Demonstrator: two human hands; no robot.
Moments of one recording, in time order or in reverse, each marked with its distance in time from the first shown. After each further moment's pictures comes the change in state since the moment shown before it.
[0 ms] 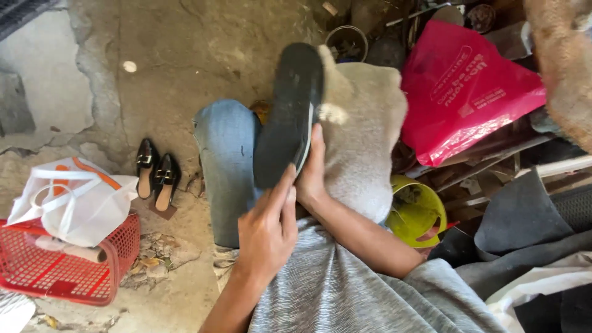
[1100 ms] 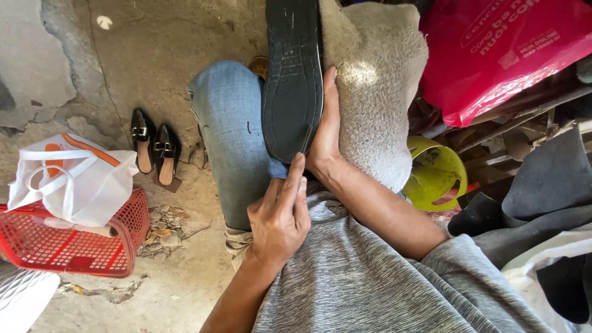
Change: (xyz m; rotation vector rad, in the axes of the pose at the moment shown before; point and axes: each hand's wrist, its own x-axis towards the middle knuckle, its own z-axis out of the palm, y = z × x) left_hand -0.024 -0.030 0.007 -0.111 0.040 0.112; right_hand -0.026 -0.073 0.106 0.090 0.166 0.161
